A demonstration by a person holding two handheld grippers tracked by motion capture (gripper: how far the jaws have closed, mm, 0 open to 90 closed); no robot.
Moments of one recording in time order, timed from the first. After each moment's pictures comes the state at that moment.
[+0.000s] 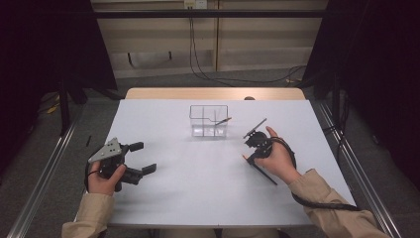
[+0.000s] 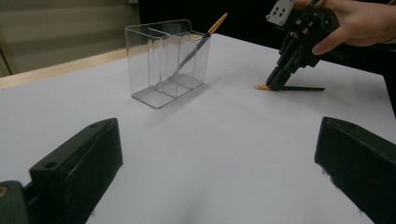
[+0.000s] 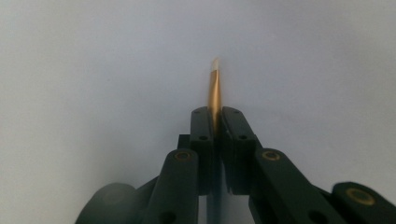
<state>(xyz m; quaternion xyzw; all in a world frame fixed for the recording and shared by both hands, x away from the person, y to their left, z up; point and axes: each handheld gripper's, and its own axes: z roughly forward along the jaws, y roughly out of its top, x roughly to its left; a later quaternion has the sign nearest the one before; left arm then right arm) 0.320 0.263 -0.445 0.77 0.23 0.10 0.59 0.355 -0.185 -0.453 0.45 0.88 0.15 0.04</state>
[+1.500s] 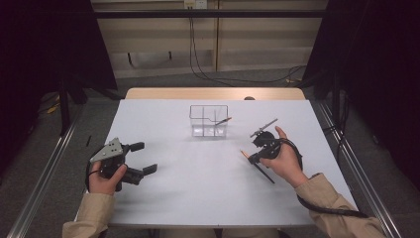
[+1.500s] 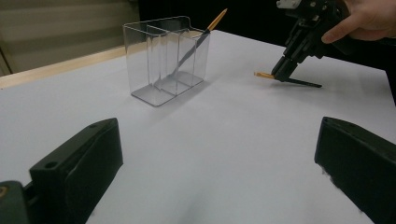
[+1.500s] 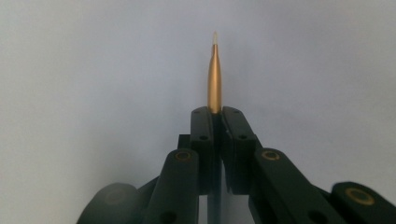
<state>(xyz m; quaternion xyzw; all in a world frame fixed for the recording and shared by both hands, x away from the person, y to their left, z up) 0.320 0.261 -0.445 0.77 0.23 0.10 0.58 0.345 -0.203 -0.444 0.45 0.86 0.23 0.03</state>
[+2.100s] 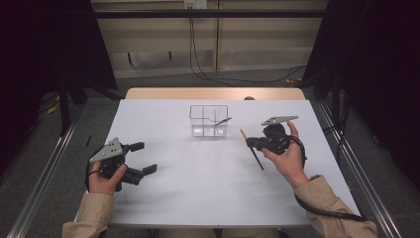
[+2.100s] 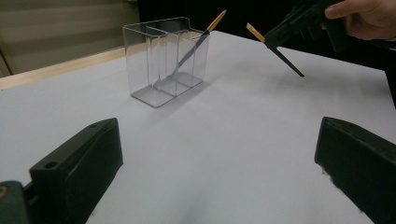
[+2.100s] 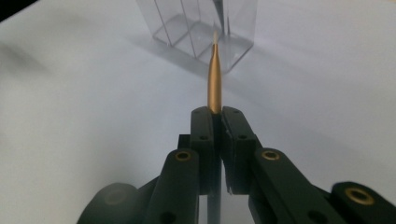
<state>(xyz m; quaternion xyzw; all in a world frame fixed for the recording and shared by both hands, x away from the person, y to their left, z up) 0.320 0.261 -0.445 0.77 0.23 0.10 0.58 0.340 -0.217 -0.421 0.45 0.78 0.41 0.11</state>
